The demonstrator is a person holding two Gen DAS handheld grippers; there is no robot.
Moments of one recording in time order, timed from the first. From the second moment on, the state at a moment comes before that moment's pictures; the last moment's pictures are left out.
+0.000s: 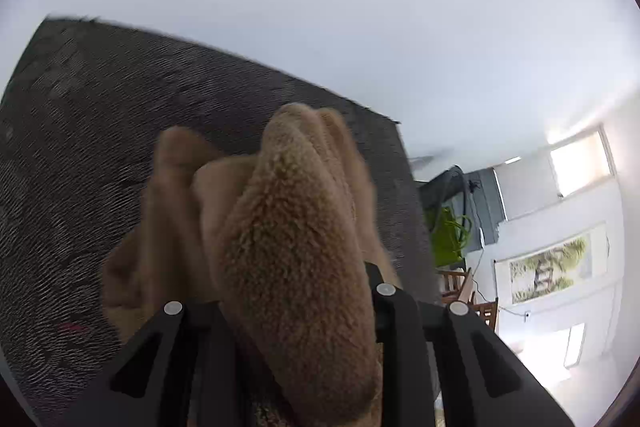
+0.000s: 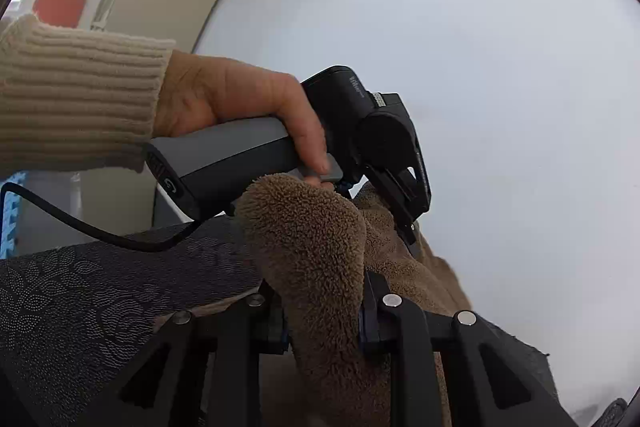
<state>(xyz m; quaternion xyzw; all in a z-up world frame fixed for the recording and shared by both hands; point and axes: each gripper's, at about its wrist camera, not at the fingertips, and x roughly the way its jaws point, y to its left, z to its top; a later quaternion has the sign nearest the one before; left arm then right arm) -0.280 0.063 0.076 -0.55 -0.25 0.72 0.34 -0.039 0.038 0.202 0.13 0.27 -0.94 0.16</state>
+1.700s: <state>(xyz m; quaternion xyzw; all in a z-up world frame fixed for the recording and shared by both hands) -0.209 0.120 0.062 -0.44 -0.20 0.82 0.30 0.028 0.162 0.144 0.33 0.09 -0.92 0.21</state>
